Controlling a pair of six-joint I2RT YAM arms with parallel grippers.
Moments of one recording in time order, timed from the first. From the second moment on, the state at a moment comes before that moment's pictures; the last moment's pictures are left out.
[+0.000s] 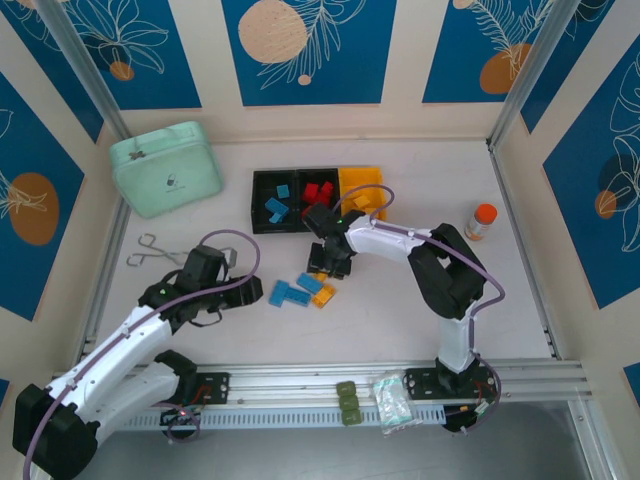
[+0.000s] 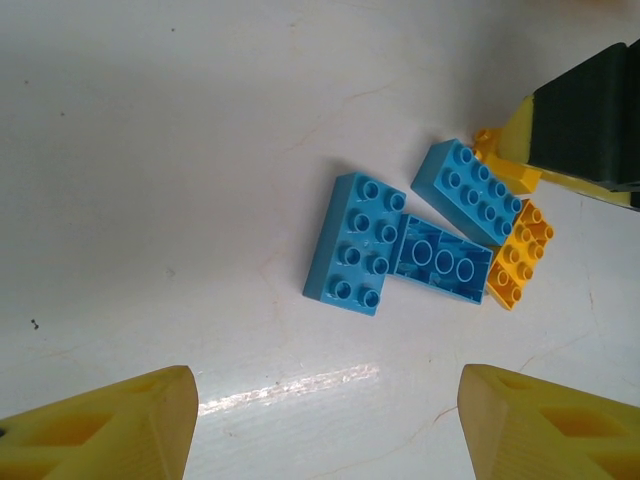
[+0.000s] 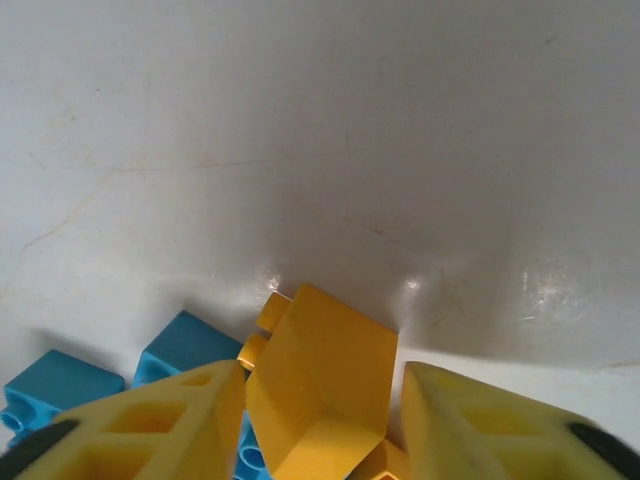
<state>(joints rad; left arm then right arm) -0.50 0.85 0.57 -0.64 0.18 -0.65 0.75 1.92 1.32 -0.75 -0.13 0.91</state>
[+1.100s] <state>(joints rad) -0.51 0.95 0.54 -0.44 0.26 -0.71 0.57 1.65 1.31 -0.79 -0.06 0.78</state>
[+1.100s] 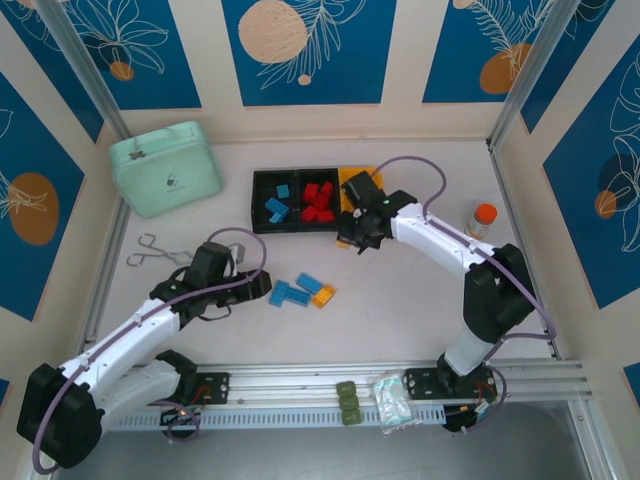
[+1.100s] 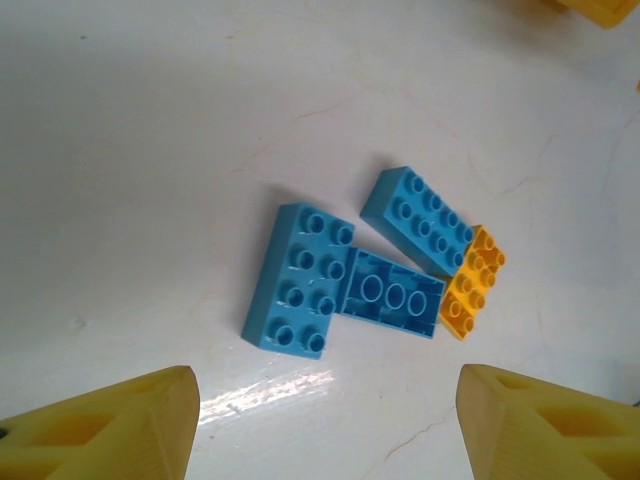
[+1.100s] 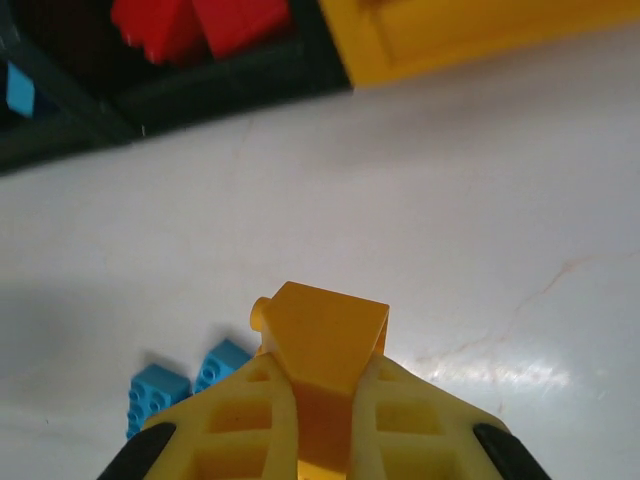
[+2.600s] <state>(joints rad) -0.54 0.95 0.54 -0.38 0.29 -0.79 0.40 1.90 1.78 -0.95 0.05 0.59</state>
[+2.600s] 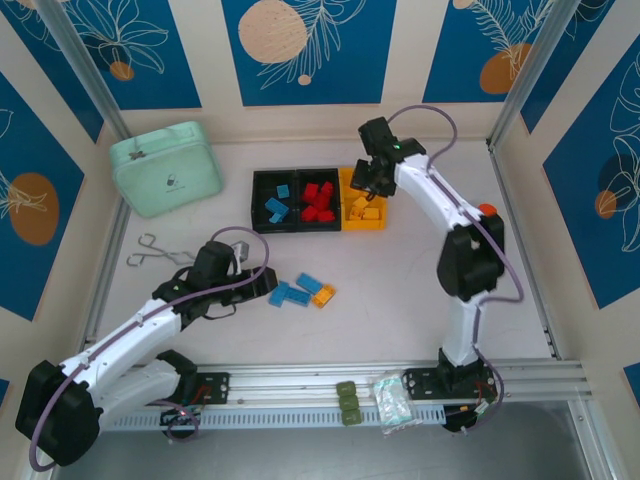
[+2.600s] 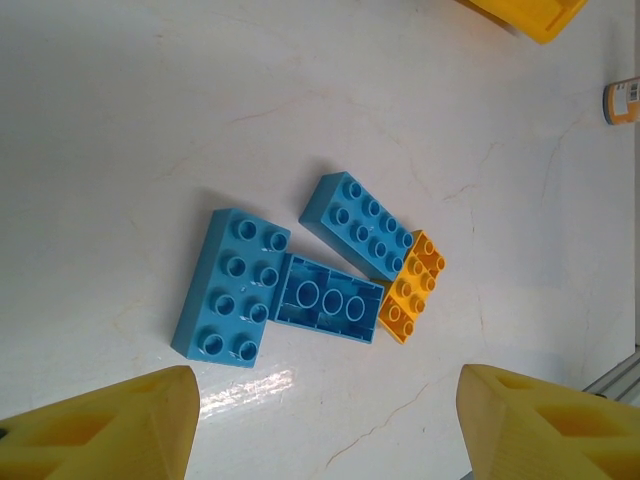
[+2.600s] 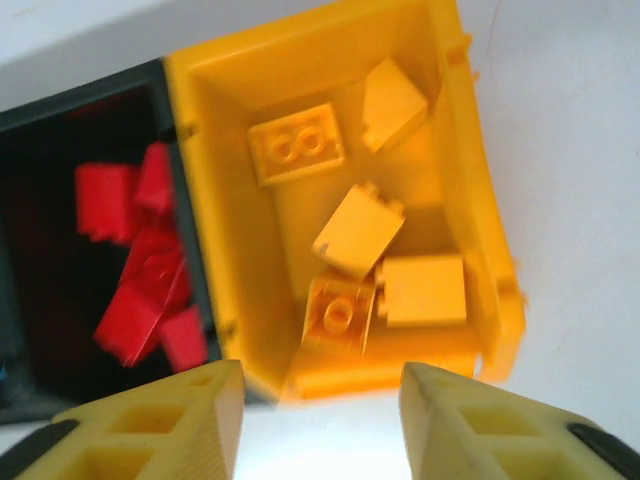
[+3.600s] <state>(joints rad) -0.55 0.86 0.44 -0.41 0.29 -0.82 0.88 1.31 0.77 -0.47 -0.07 0.42</state>
